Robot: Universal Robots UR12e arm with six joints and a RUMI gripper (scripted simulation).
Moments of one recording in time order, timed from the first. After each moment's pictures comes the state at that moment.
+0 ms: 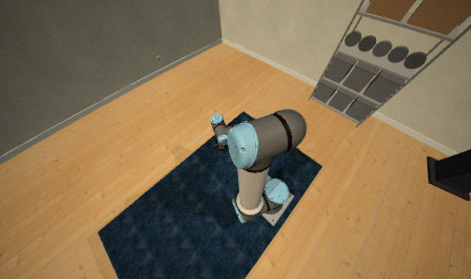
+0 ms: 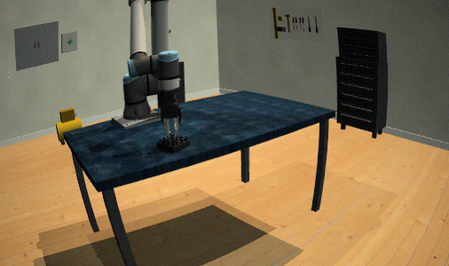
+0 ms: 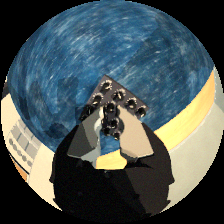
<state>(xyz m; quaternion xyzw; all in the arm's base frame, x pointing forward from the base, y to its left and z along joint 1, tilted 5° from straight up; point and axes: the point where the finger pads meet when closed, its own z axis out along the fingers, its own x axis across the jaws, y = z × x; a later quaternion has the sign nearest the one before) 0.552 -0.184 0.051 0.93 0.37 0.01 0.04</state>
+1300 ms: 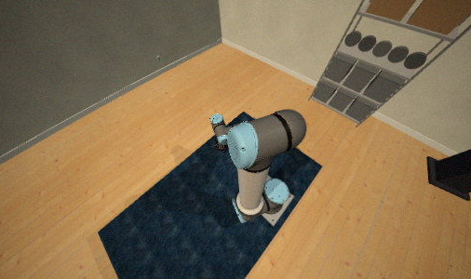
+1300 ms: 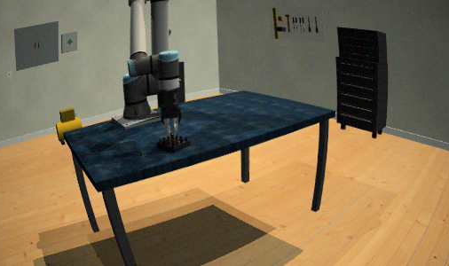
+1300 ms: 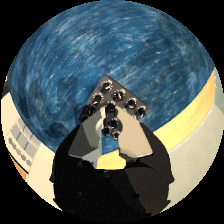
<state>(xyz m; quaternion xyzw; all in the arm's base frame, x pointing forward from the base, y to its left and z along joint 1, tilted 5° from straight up) 0.552 -0.184 0.051 0.93 0.37 0.01 0.04</state>
